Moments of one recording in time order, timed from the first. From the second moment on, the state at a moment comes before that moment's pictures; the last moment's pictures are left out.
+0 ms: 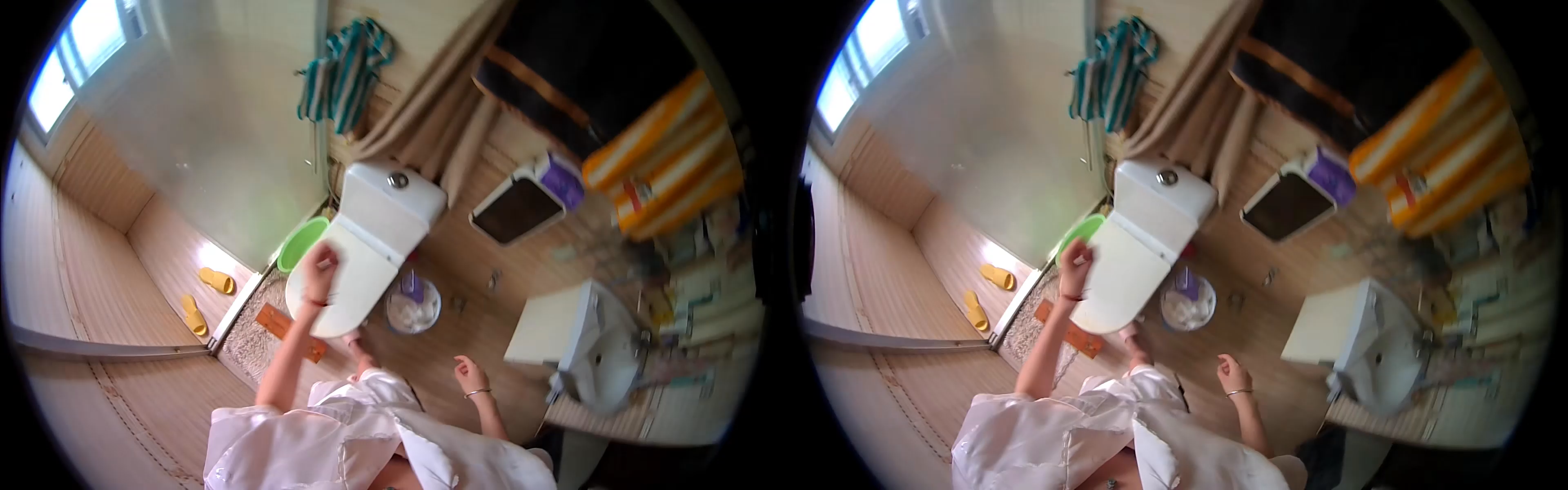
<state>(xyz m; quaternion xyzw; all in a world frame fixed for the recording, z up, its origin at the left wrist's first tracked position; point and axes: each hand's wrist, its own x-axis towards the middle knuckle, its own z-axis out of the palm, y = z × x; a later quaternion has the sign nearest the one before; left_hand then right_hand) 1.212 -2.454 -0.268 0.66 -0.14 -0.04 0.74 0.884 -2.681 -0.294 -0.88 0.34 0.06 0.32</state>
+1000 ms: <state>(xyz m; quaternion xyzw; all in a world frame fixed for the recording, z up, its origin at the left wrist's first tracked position) 0.852 -2.584 -0.110 0.75 -0.57 0.13 0.30 0.426 -2.721 -0.351 -0.80 0.48 0.03 0.35</state>
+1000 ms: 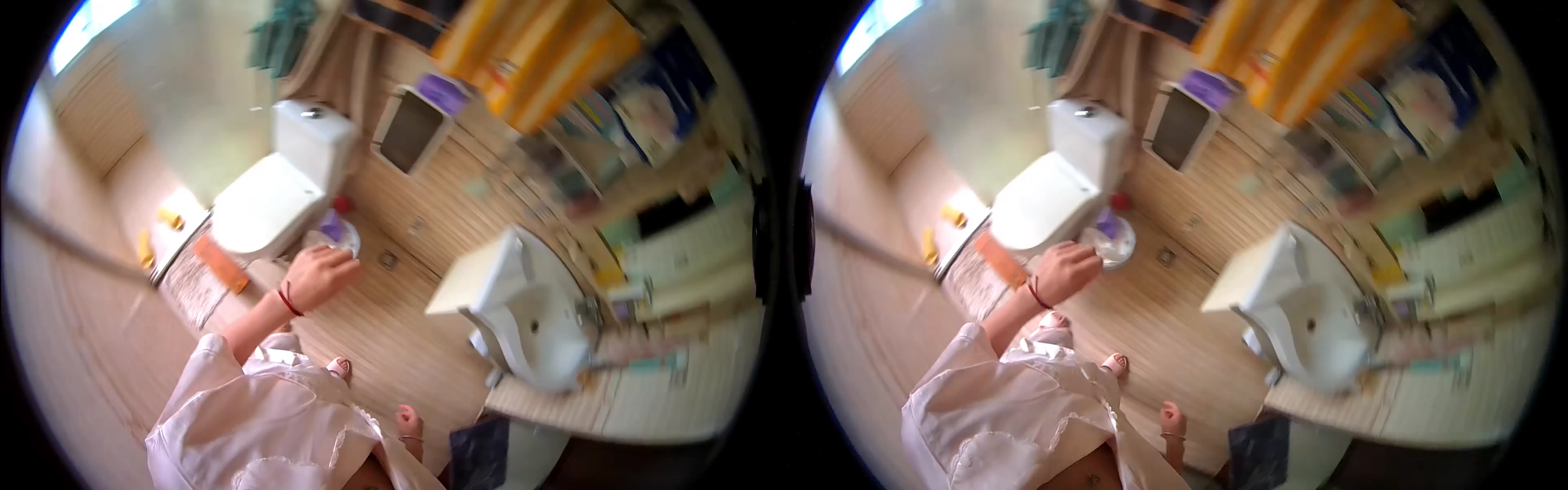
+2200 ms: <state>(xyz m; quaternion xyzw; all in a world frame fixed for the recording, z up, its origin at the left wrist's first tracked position) 1.236 -2.327 -0.264 0.94 -0.03 0.03 0.34 1.645 -2.731 0.009 -0.54 -0.05 -0.16 0.83</state>
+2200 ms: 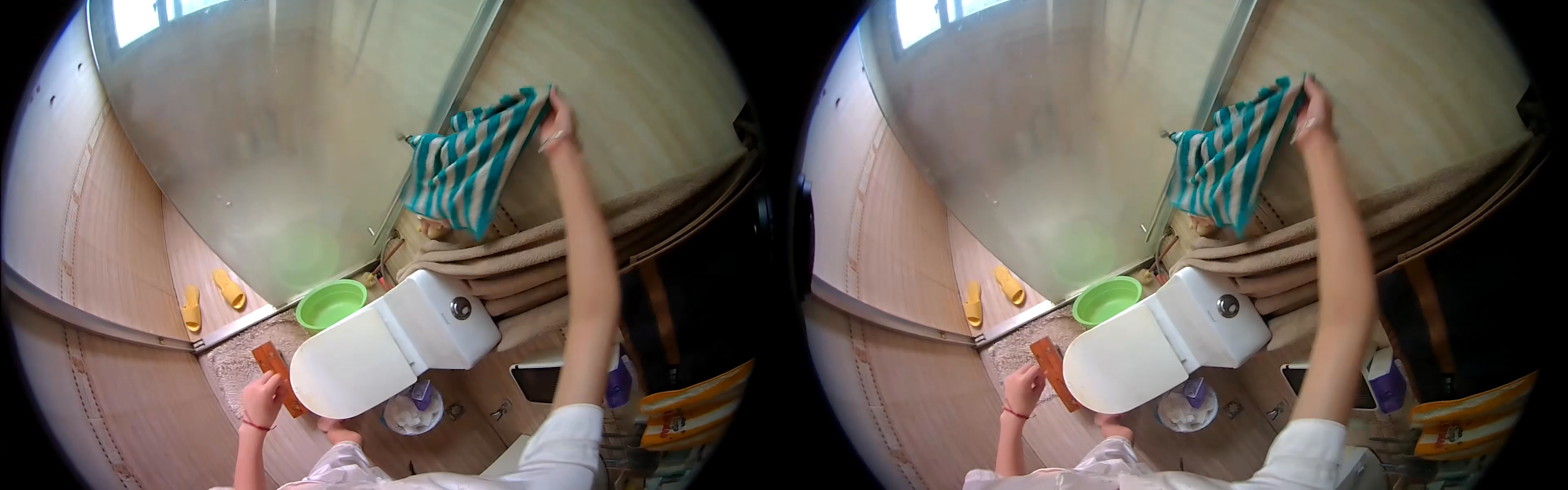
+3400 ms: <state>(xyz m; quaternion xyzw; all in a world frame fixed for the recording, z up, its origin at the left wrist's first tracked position) 1.656 -2.520 -0.084 0.70 -0.51 0.11 0.48 1.548 -2.756 -0.045 -0.89 -0.30 -0.31 -0.17</state>
